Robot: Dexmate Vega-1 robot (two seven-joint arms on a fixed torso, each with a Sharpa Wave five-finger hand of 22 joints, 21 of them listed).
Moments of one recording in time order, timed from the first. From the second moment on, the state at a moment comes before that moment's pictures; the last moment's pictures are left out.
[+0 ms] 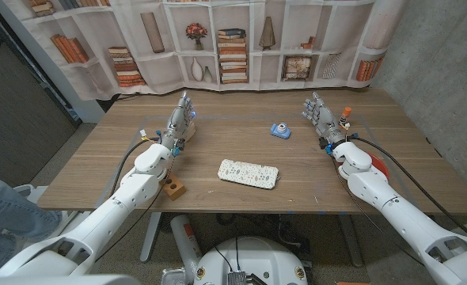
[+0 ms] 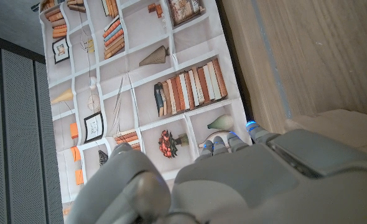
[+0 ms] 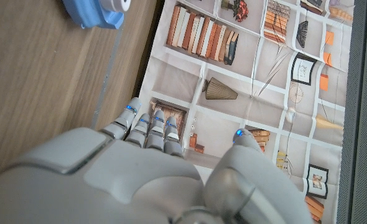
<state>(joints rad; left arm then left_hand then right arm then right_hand) 0.85 0.51 0.37 -1.32 -0.65 -0.29 -0.02 0.29 -0.09 0.07 0.13 0.29 -0.17 0.04 0.18 0.18 -0.17 -0.01 0.19 0.18 -0.17 0.00 0.18 0.18 -0.17 -0.03 0.28 0.17 -0.85 -0.51 -0.37 -1.32 0.65 0.29 0.02 0.23 -0.05 0.21 0.00 0.27 0.15 0.07 0.19 0.18 0.16 0.06 0.22 0.18 0.05 0.01 0.19 0.18 0.03 -0.03 0.56 0.17</state>
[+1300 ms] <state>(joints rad) 0.85 0.53 0.39 -1.36 -0.61 -0.26 0.01 0.29 -0.08 0.07 0.13 0.30 -0.17 0.04 0.19 0.18 -0.17 -0.01 0.20 0.18 -0.17 0.00 0.19 0.18 -0.17 -0.03 0.28 0.17 -0.93 -0.56 -0.35 -1.44 0.61 0.33 -0.02 0.25 -0.05 0.22 -0.01 0.27 0.17 0.05 0.19 0.18 0.18 0.05 0.22 0.18 0.07 0.00 0.19 0.18 0.04 -0.04 0.54 0.17</state>
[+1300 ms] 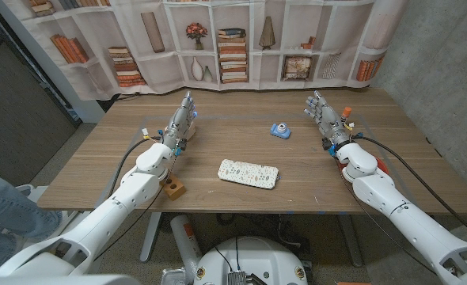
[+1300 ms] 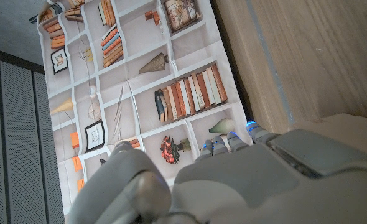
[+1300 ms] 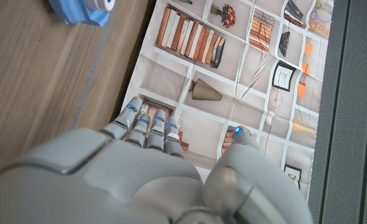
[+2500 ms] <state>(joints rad) 0.84 0.55 0.39 -1.39 -0.60 -0.23 0.00 0.31 -0.06 0.07 0.13 0.30 -0.16 0.05 0.20 0.18 -0.16 0.00 0.20 0.18 -0.17 0.00 0.19 0.18 -0.17 -0.03 0.27 0.17 -1.03 -0.59 -0.35 -1.56 0.53 0.42 -0.03 0.27 -0.04 0.22 -0.02 0.27 0.18 0.05 0.19 0.18 0.19 0.05 0.22 0.18 0.08 0.00 0.19 0.18 0.06 -0.04 0.52 0.17</state>
